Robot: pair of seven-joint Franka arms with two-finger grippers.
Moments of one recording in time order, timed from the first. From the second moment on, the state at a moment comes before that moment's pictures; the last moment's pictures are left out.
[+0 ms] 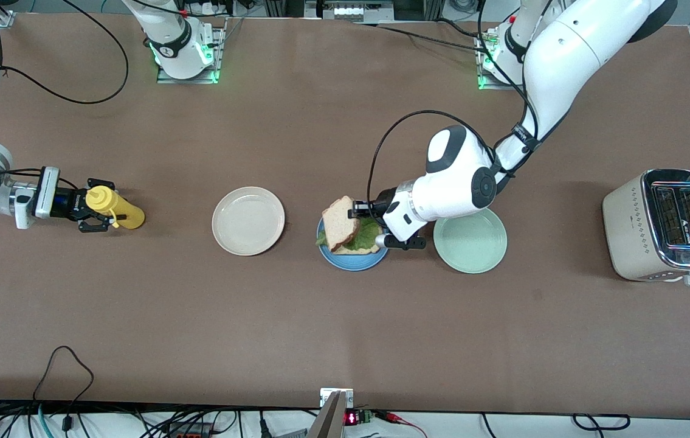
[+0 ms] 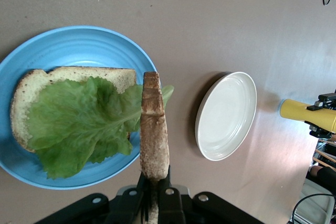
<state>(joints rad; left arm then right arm) 0.05 0.76 -0.75 -1.67 -0.32 2.49 -0.36 -0.62 0.72 0.14 -1.79 0.82 1.68 -2.52</state>
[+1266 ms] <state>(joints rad) 0.12 0.81 -0.68 -1.66 -0.32 2.49 -0.20 -0.70 0.68 0.11 -1.60 0.78 1.64 -2.38</state>
